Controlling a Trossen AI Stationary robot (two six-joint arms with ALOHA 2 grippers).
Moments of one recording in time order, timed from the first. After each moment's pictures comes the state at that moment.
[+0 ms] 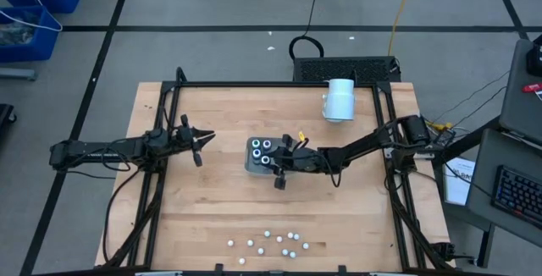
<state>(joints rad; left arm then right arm) 0.10 0.26 0.01 0.11 -0.29 0.08 0.12 1.85 0.88 0.66 0.29 0.03</state>
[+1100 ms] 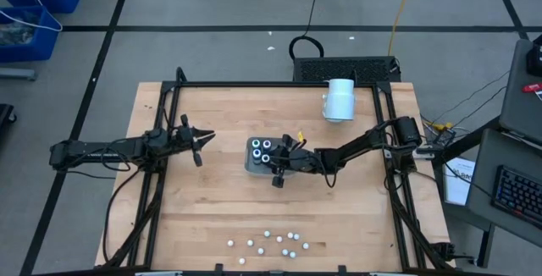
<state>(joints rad) 0.10 0.26 0.01 0.12 -0.29 0.10 0.10 1.93 0.88 0.69 0.31 0.02</state>
